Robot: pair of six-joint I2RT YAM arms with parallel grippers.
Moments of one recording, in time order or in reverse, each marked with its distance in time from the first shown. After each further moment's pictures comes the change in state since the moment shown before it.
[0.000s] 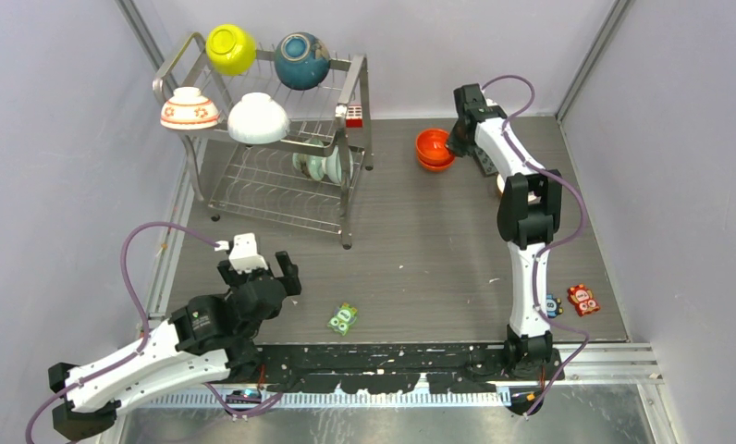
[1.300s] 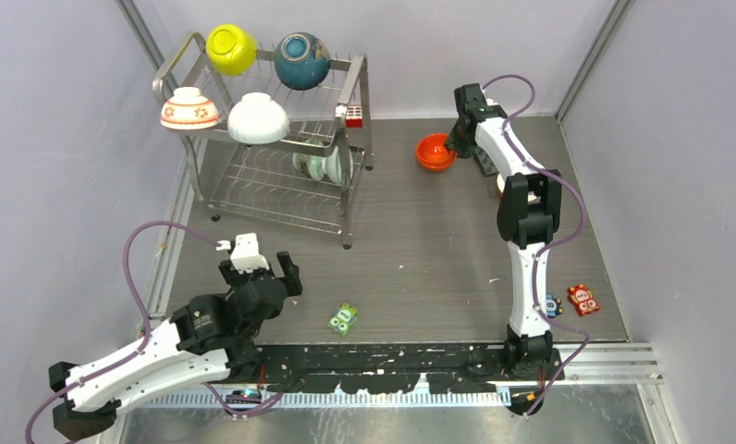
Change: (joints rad) left arm 0.000 0.011 0.000 0.001 0.010 0.000; right arm 0.000 0.008 0.016 -0.009 0.010 -0.004
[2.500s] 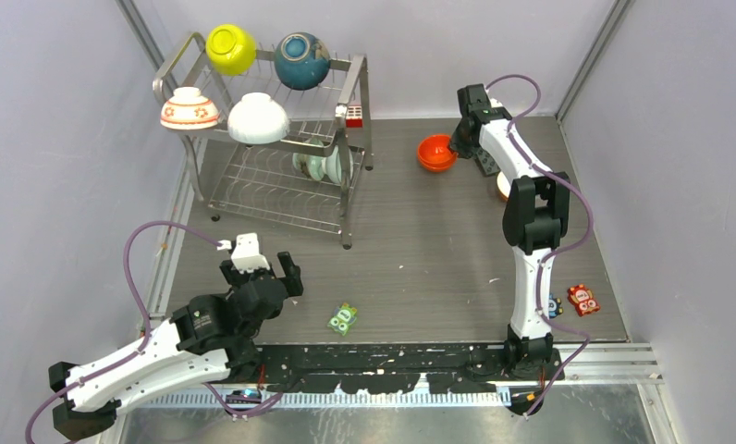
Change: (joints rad) left arm 0.000 0.000 0.000 0.007 0.016 0.000; right arm 0.000 -0.092 -0.109 0.037 0.000 0.000
